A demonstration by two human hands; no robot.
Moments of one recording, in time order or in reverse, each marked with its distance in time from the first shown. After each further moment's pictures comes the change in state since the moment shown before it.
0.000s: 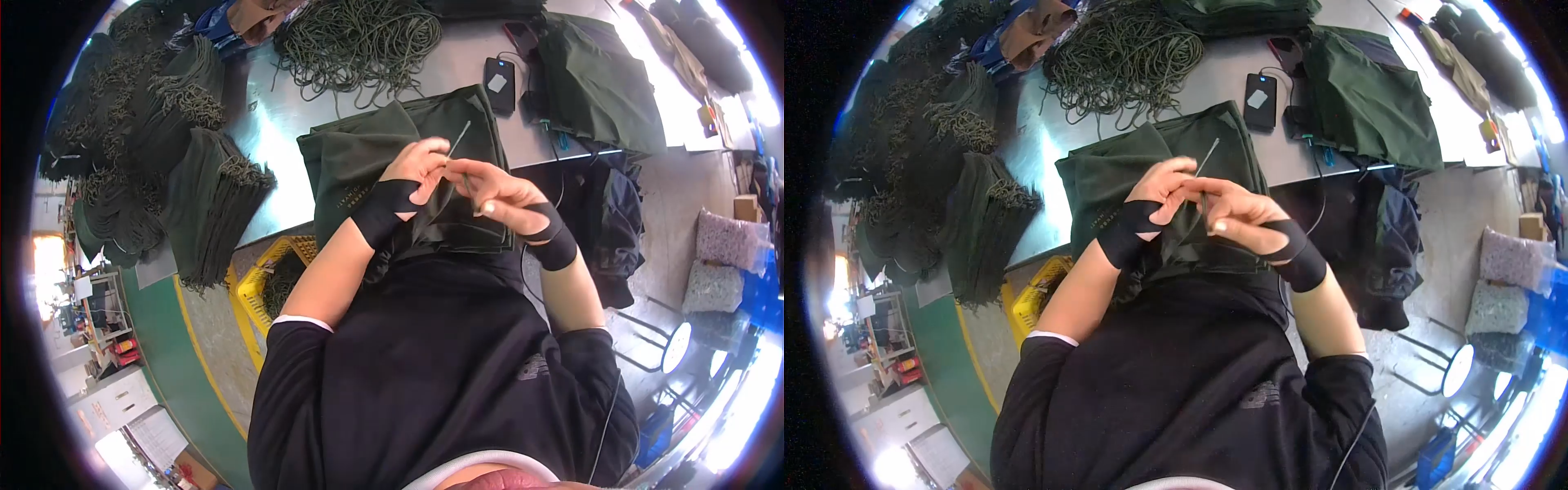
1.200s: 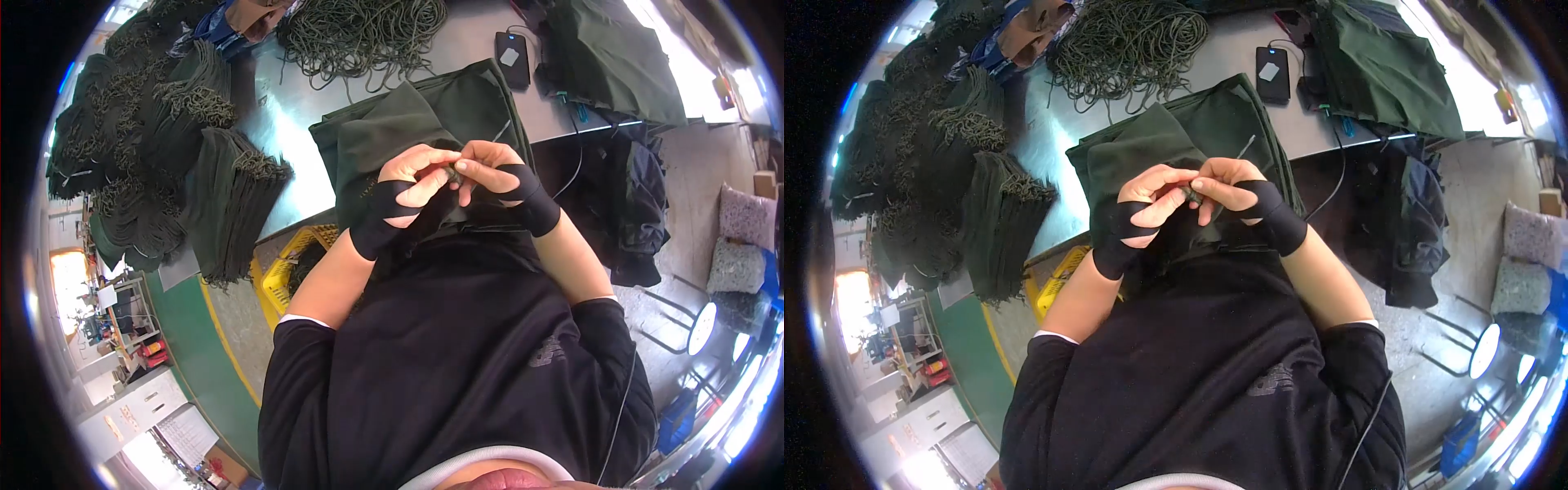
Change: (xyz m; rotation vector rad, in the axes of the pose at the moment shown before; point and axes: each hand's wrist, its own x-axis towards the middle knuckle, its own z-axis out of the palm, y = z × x) left_hand -0.030 0.054 -0.031 -0.638 0.072 -0.411; right_hand 0.033 0.048 0.014 0.027 0.204 0.261
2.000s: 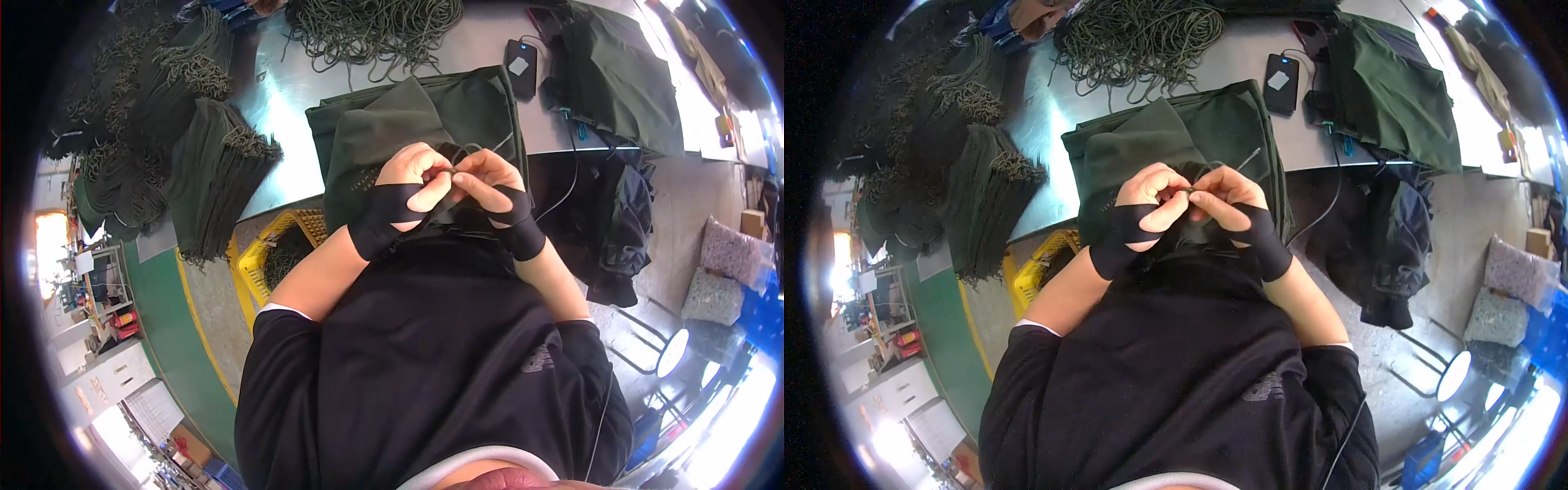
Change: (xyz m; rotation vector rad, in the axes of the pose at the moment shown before) left_hand -0.001 -0.004 0.017 0.492 0.103 0.062; right_hand -0.017 0.024 0.006 0.126 0.207 -0.164
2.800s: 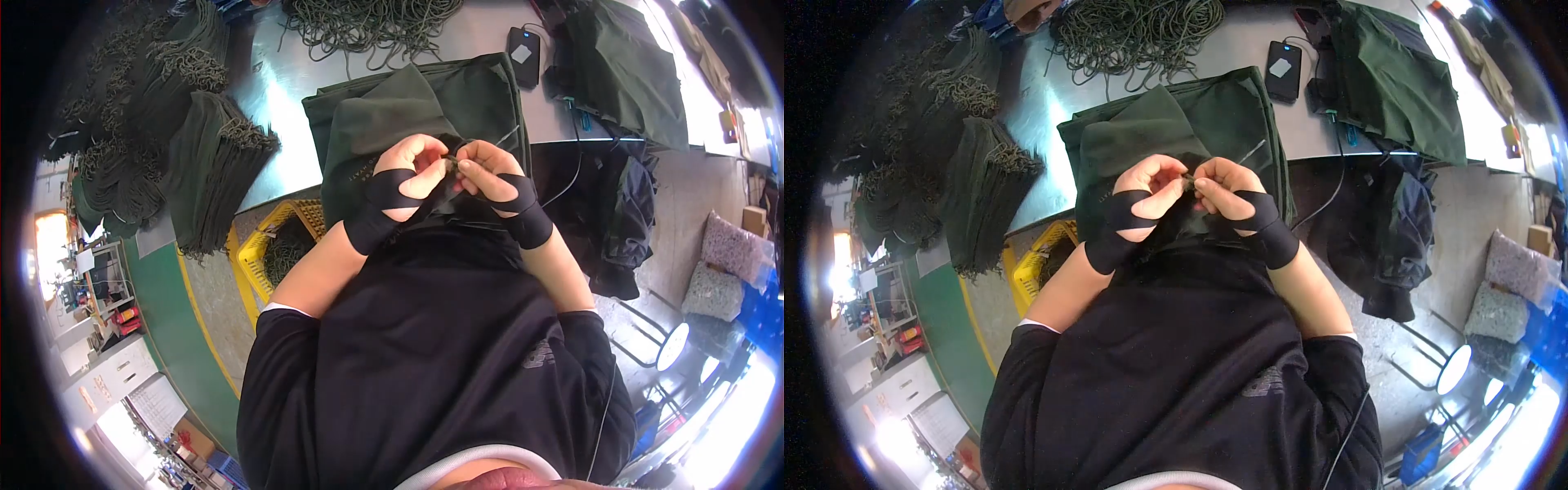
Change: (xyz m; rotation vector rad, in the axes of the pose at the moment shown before) left_hand -0.008 -0.007 0.007 -0.433 0.007 -0.309; right_hand 0.004 -0.008 -0.004 -0.128 -0.083 0.172
